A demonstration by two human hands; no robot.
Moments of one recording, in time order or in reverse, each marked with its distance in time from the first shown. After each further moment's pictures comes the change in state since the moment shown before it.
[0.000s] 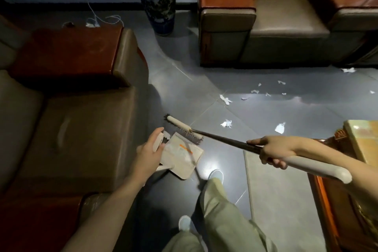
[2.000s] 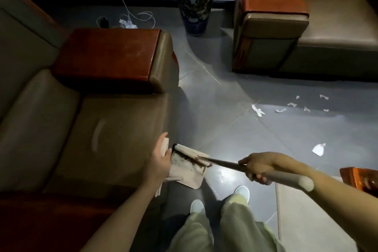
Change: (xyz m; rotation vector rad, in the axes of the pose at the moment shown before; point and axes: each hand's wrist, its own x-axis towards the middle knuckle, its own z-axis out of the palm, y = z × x) left_hand 0.080 -0.049 -0.076 -0.151 0.220 -0.051; right_hand 0.070 -0.168 0.042 -0.167 -0.148 -0.044
